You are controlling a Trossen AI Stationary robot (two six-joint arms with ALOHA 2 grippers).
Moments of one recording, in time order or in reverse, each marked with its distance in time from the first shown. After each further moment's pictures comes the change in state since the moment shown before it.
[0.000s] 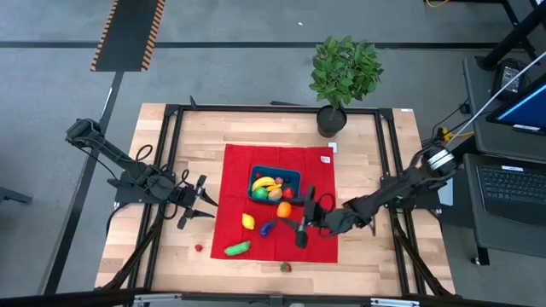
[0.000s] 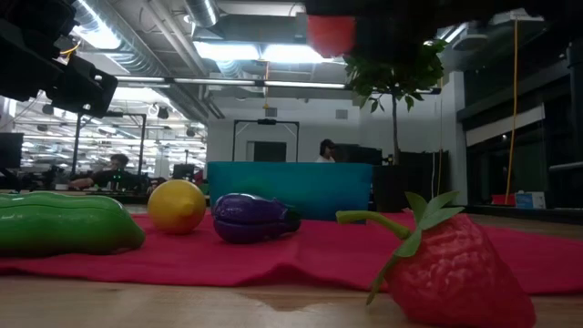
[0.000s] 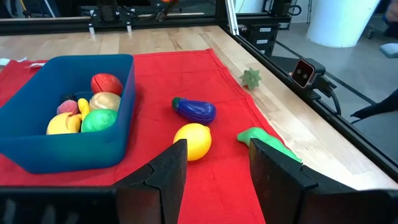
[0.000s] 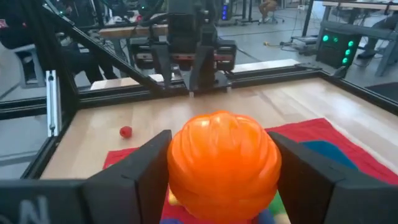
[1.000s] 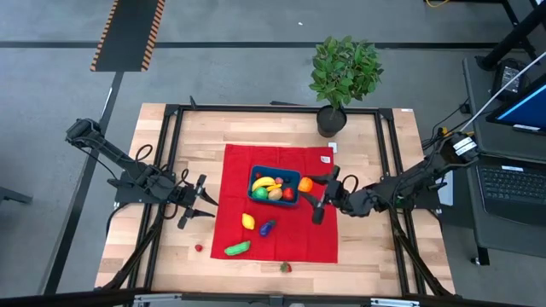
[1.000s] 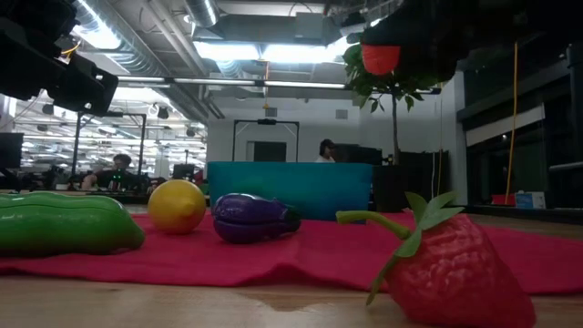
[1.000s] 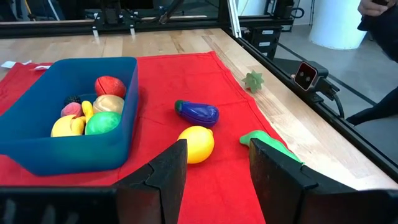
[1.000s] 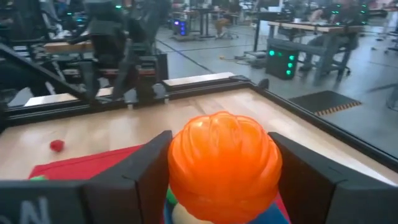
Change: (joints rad) left arm 0.001 0.000 0.000 0.009 -0.011 0.003; right arm -0.046 -0.302 -0.277 0.035 0.139 -0.066
